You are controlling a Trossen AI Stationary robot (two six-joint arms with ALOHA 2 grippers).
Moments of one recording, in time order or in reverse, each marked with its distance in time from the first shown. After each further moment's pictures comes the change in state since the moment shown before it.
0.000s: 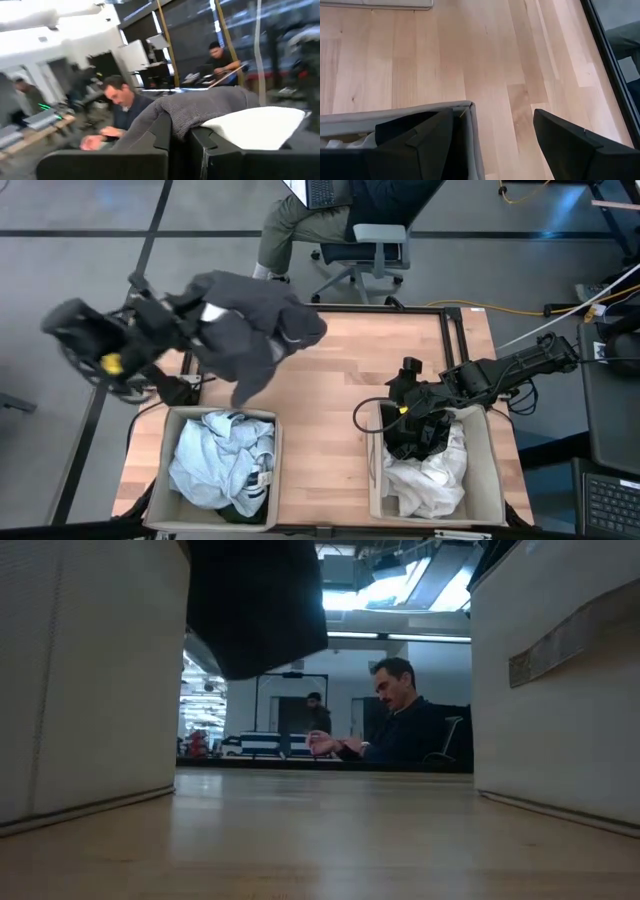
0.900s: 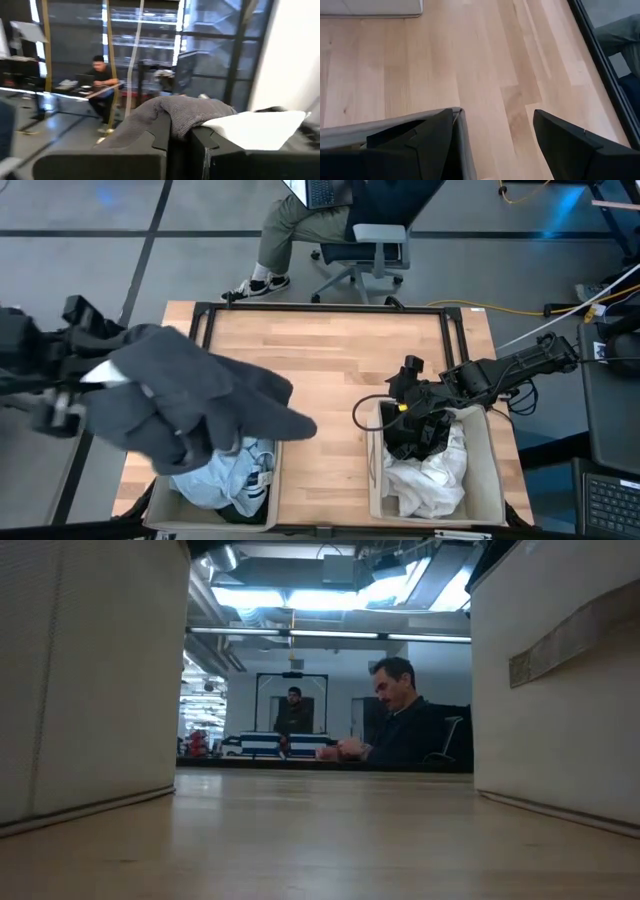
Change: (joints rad) left arm -0.675 0.192 0.447 0.110 -0.063 -0.042; right arm 0.000 0.000 0.000 0.002 0.043 0.046
